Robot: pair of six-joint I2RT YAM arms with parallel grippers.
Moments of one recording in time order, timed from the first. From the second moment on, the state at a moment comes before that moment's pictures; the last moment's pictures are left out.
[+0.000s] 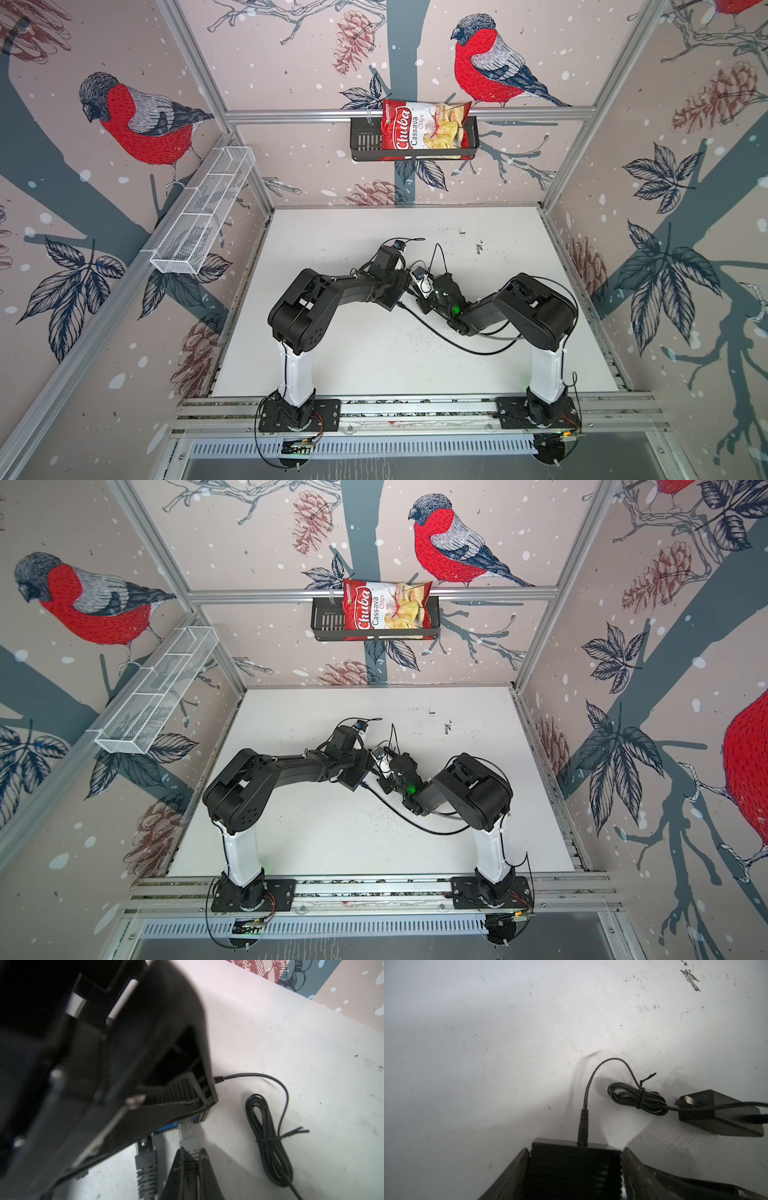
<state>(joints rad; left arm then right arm) -0.61 1.93 1.04 0.13 0.09 -0.20 0.78 1.97 0.71 0.78 0.05 -0.14</state>
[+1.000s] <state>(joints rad) -0.52 1.96 1.24 -0.17 0.20 -0.12 0.73 2.00 0.85 0.60 -0.07 -0.16</state>
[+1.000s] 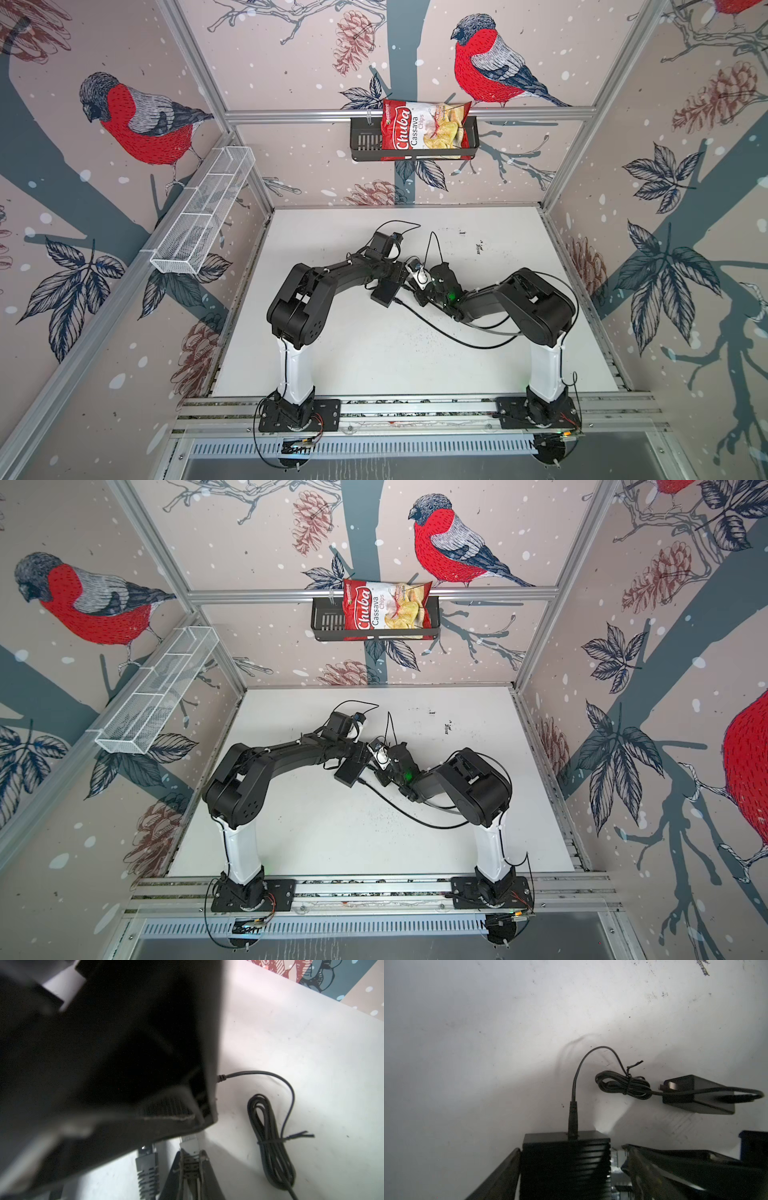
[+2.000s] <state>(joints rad) -0.44 1.82 1.23 -0.16 0.33 -0.12 0.66 1.89 0.90 0.56 -0.16 -0.09</state>
